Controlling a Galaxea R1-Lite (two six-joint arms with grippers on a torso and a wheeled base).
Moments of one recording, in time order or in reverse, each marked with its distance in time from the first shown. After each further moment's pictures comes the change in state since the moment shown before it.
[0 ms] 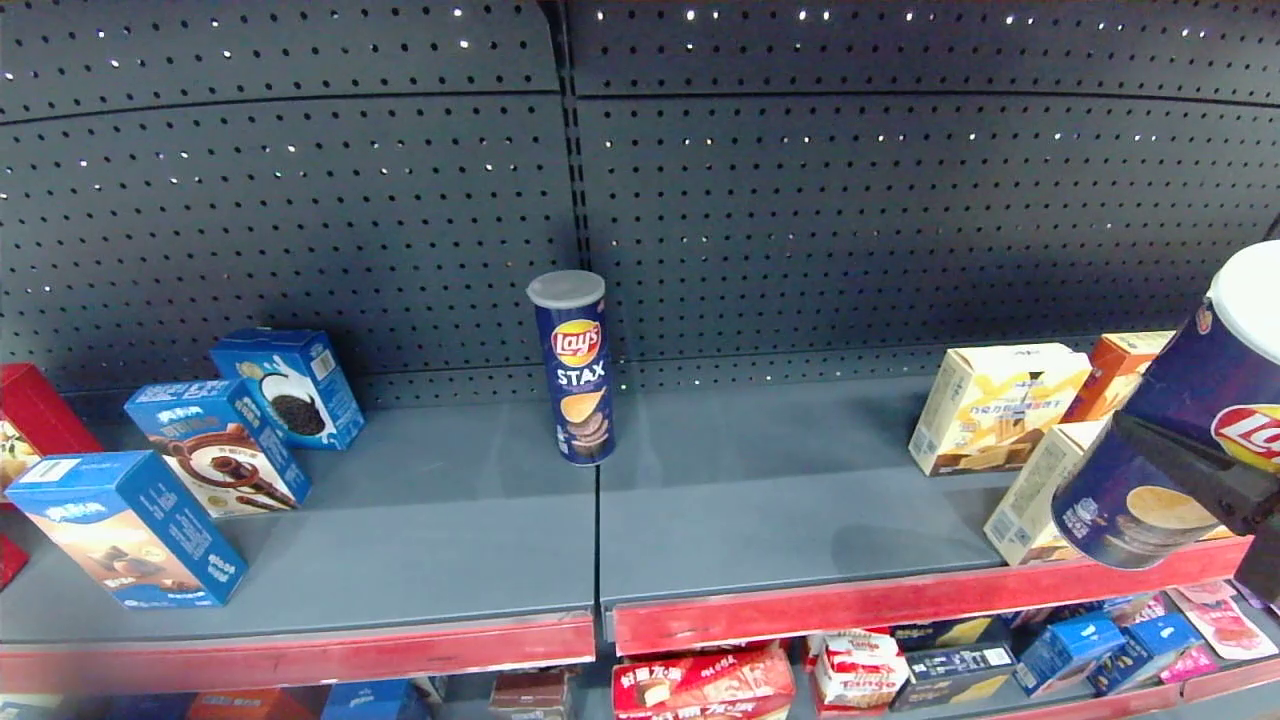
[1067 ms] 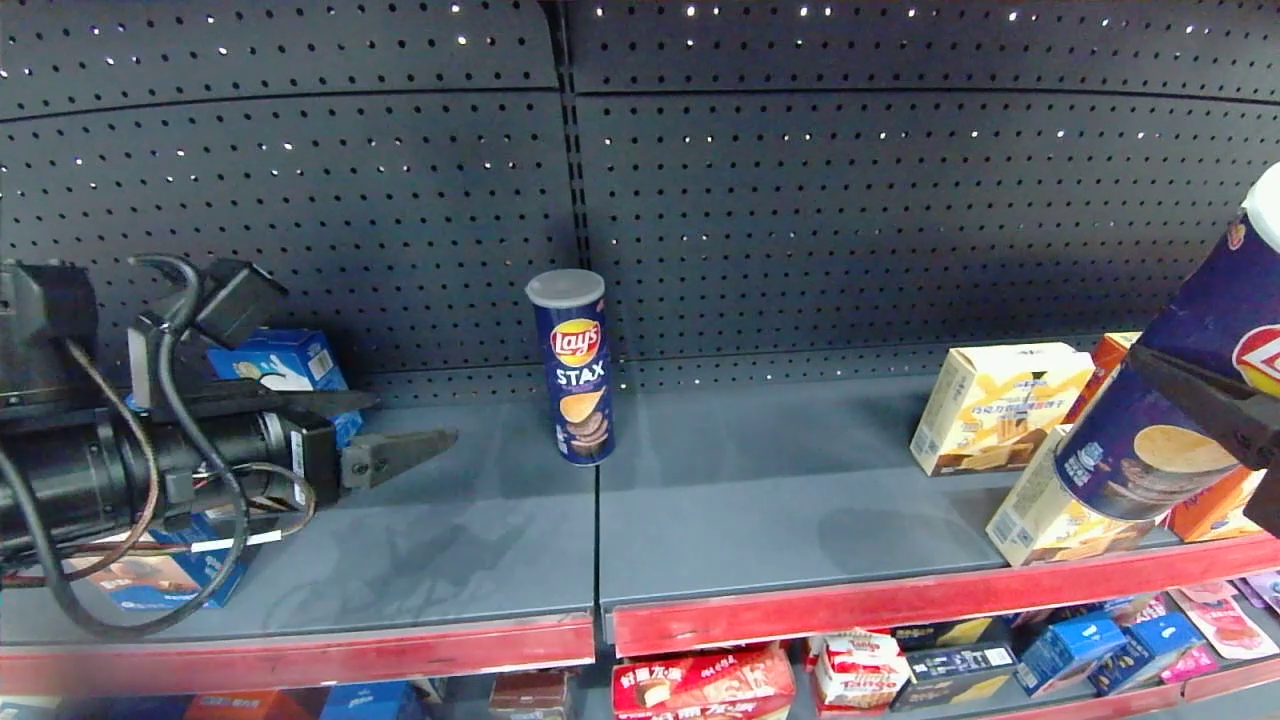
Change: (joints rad) left arm -0.064 1.165 -0.484 -0.287 -0.234 0.082; right arm 0.057 0.030 -0.094 -0.009 -0.090 0.000
